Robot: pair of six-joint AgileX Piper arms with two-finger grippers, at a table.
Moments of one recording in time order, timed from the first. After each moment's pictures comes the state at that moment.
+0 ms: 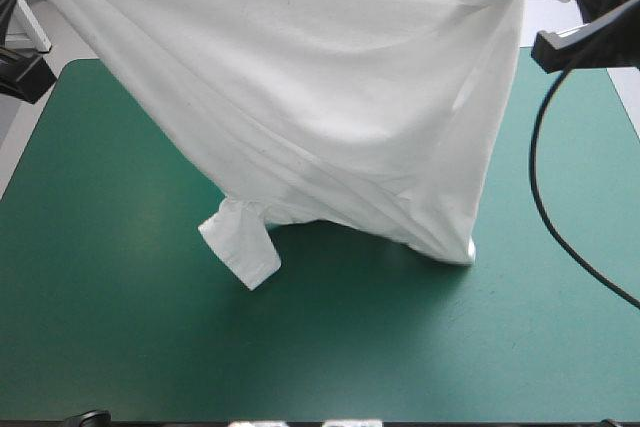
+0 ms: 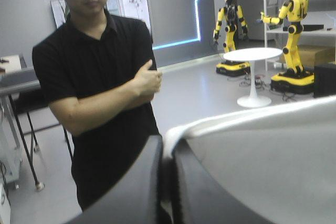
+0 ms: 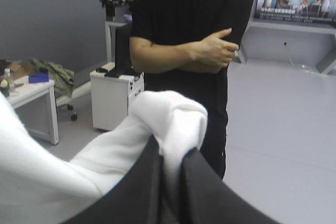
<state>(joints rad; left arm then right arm) -1.00 1.20 -2.26 0.61 1.05 -0.07 0.34 1.14 -2.00 0.01 0.84 -0.04</state>
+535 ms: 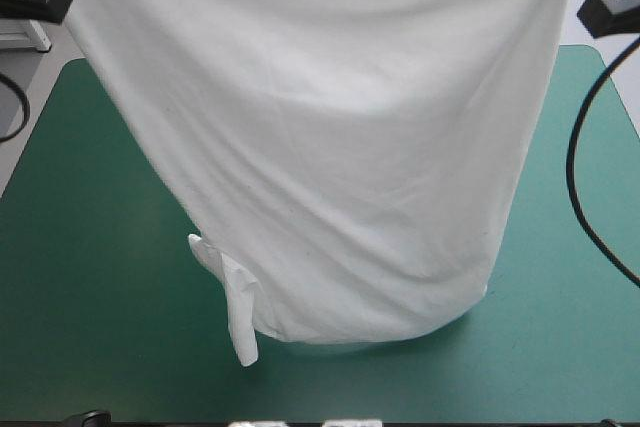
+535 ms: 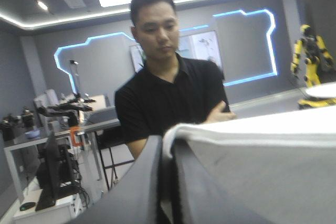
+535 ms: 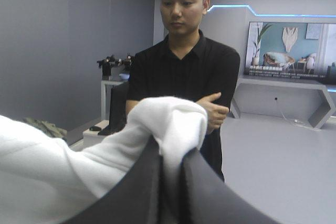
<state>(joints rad) -1.00 1.27 -2.27 0.97 0.90 -0.21 0.34 1.16 -2.10 -0.02 0.71 -0.01</state>
